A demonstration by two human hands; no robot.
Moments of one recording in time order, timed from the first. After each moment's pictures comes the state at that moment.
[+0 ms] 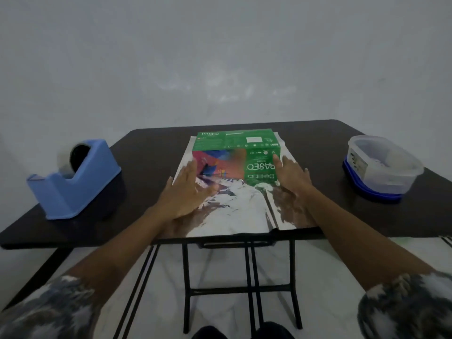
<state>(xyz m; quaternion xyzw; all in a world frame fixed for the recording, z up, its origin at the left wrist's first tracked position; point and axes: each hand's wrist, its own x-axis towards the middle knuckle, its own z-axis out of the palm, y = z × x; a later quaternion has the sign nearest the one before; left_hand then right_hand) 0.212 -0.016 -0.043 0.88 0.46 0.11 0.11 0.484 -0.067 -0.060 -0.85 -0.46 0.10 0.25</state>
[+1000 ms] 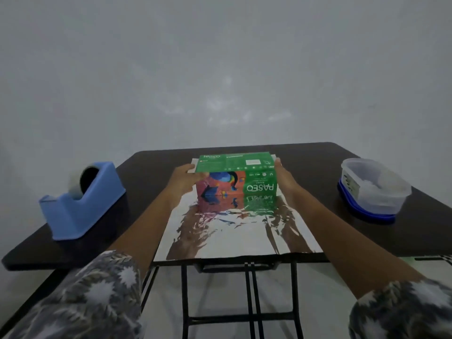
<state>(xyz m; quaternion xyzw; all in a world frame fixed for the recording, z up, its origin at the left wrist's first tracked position) 0.235 0.016 0.010 0.64 0.46 0.37 0.49 0.474 -0.055 -0.023 -0.69 -0.37 0.32 0.54</state>
